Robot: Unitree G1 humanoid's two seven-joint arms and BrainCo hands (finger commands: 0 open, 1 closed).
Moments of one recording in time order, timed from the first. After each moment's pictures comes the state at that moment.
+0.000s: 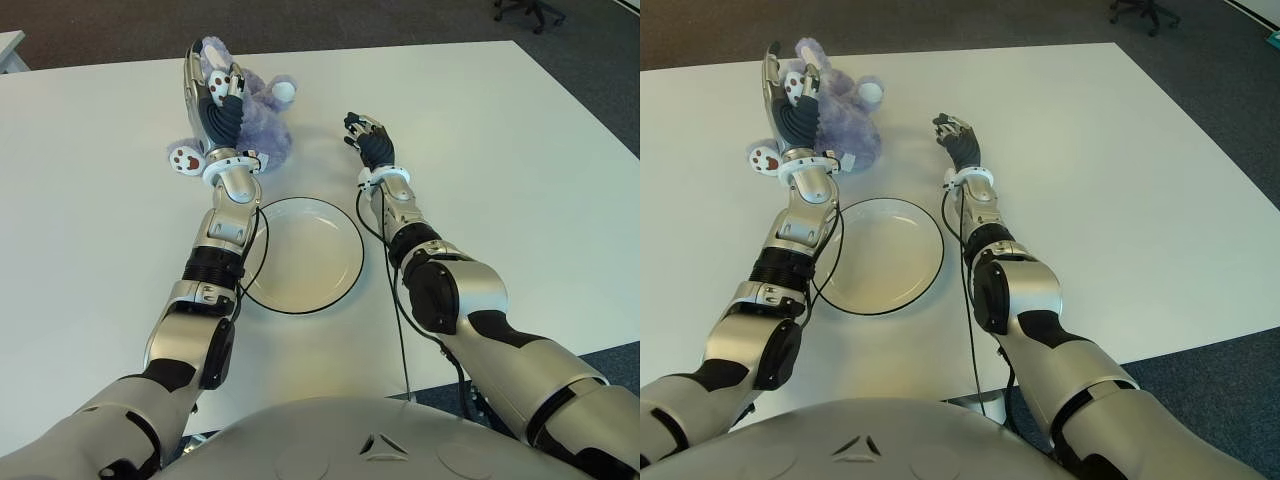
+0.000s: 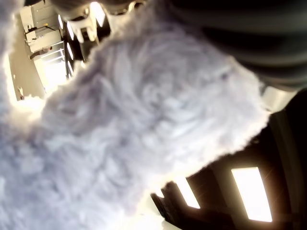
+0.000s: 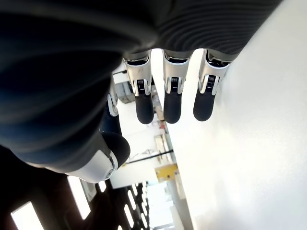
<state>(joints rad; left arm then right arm) -0.56 0.07 0.04 0.47 0.36 -0.13 0.66 -0.95 0.07 -0.30 1.31 0.04 -0.34 0.04</state>
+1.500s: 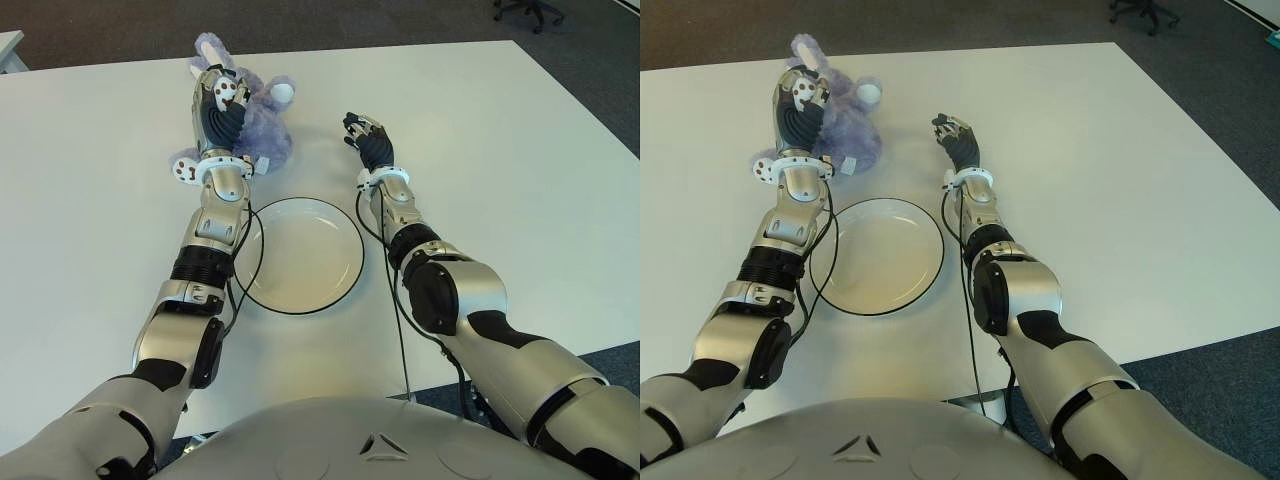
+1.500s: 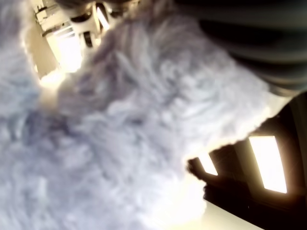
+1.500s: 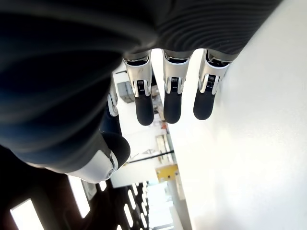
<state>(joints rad) -0.54 0.13 0.02 0.46 0.31 -0.03 0.42 -0.94 0.07 -0.28 1.32 0.04 -0.36 0.03</state>
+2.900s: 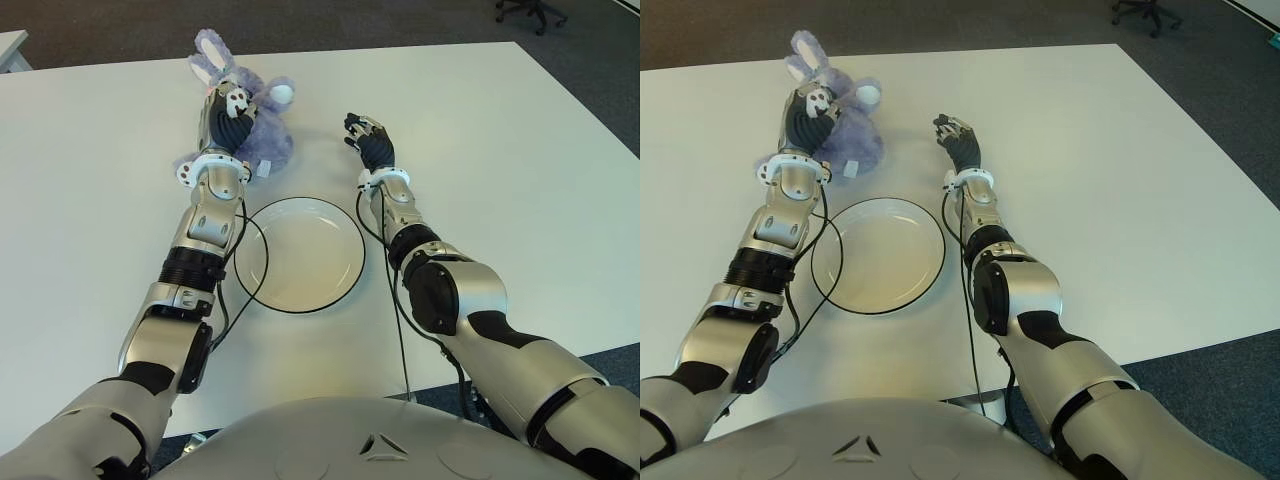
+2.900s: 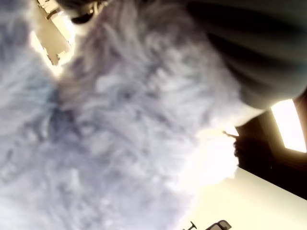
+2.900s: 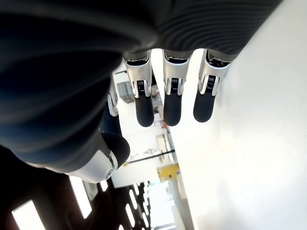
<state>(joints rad) -0.53 0.20 -0.05 0.36 0.35 0.16 0.28 -0.94 0.08 -0.30 1.32 0.05 -0.36 0.04</state>
